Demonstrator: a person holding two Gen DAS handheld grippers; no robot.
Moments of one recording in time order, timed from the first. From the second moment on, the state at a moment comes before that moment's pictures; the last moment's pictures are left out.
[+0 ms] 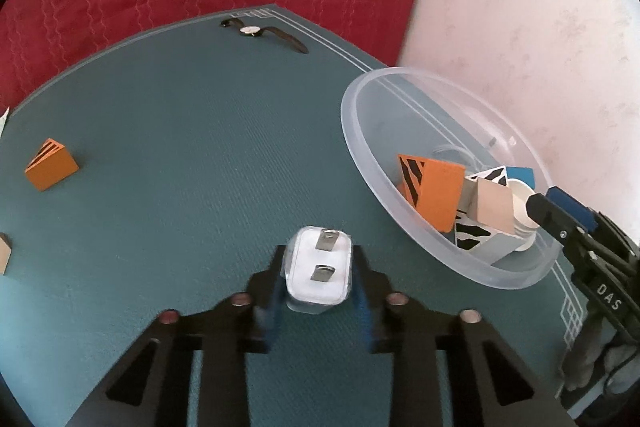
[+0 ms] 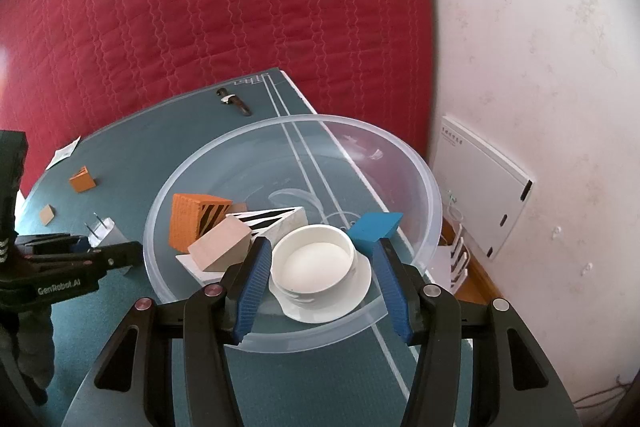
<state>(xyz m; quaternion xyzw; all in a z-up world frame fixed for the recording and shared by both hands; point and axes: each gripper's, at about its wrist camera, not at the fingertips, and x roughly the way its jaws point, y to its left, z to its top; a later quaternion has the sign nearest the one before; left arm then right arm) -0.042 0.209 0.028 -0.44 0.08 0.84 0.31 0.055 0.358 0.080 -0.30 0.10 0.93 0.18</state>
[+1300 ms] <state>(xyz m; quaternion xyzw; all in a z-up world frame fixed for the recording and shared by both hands) -0.040 0.268 0.080 -0.36 0.07 0.86 0.34 0.053 0.352 0.081 -0.30 0.11 0.93 0.18</state>
